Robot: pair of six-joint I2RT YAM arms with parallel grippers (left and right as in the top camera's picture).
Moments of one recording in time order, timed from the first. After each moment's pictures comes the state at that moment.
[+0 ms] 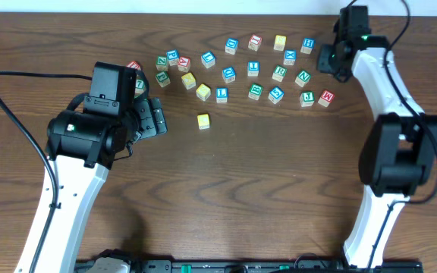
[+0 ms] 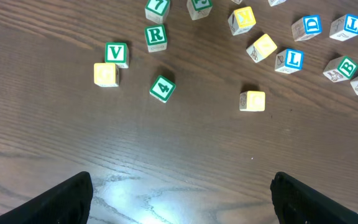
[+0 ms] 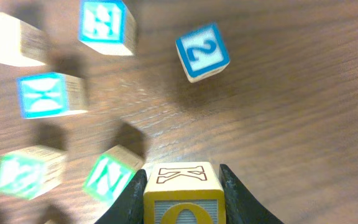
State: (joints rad) left arm -0.22 1.29 1.37 -1.14 -0.09 -0.44; right arm 0.00 2.18 1.85 -0.76 0.04 0.21
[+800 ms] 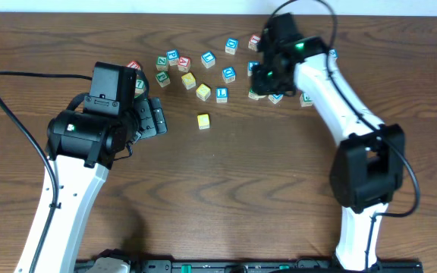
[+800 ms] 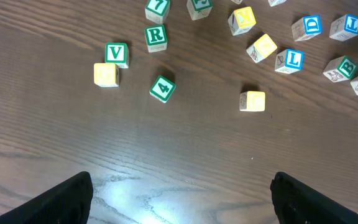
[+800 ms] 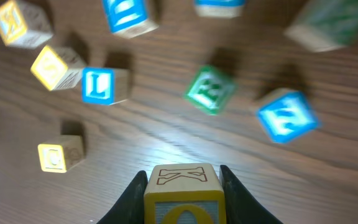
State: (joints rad) left arm -0.22 1.29 1.37 -1.14 -0.09 -0.44; right arm 0.35 2.13 1.85 -0.96 -0.18 0.23
